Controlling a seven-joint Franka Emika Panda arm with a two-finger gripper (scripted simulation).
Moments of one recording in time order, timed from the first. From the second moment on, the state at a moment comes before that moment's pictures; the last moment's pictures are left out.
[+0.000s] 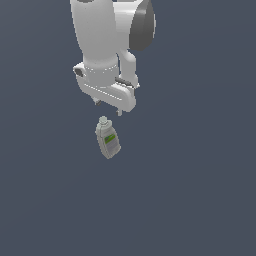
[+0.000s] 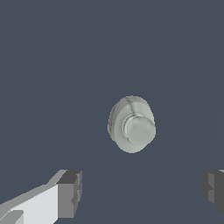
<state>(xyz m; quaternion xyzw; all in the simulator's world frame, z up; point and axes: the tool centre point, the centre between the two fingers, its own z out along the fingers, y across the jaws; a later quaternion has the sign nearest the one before) -0.039 -0.070 0.291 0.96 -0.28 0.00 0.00</state>
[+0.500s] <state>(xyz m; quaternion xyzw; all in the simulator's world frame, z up) -0.028 -0.088 0.282 0.93 -0.37 0.00 0.00</state>
